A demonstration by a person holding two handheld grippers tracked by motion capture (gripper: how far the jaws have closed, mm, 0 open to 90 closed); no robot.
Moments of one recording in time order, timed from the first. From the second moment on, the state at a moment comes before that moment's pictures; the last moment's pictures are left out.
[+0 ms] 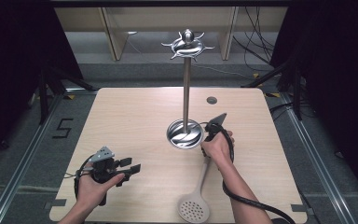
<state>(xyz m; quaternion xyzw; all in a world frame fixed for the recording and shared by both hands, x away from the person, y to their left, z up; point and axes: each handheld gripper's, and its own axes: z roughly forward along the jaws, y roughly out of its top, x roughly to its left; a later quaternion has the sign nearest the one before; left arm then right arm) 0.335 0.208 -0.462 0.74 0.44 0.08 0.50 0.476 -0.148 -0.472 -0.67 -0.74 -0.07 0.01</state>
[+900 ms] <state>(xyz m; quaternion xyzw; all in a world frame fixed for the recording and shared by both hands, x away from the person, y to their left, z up) 0.334 0.208 -0.462 0.74 0.44 0.09 0.50 0.471 -0.146 -0.471 -0.63 -0.77 -0.08 0.00</state>
